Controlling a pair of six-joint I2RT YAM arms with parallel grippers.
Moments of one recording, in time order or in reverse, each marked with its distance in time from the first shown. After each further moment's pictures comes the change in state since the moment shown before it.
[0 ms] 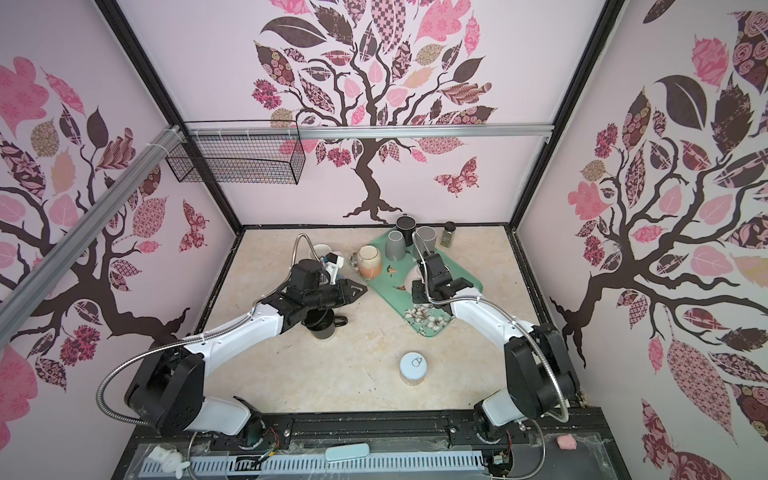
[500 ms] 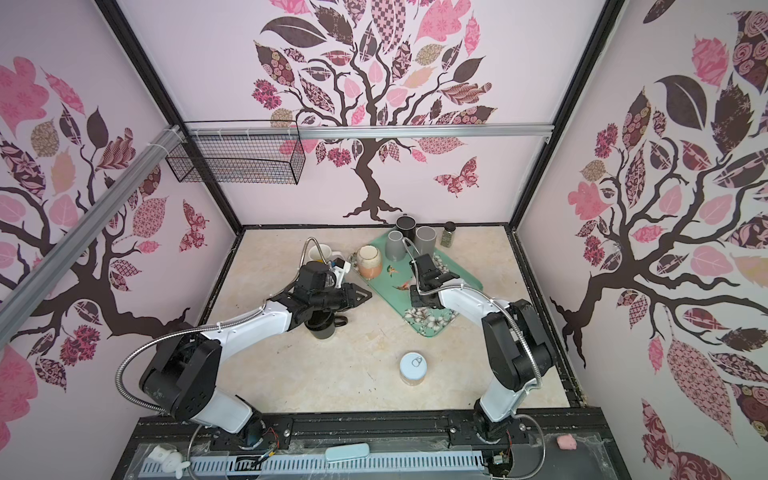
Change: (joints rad) left arm -0.001 0.117 0.002 0.035 0.095 -0.009; right arm 0.001 0.213 0.087 -0.122 0.091 -0.067
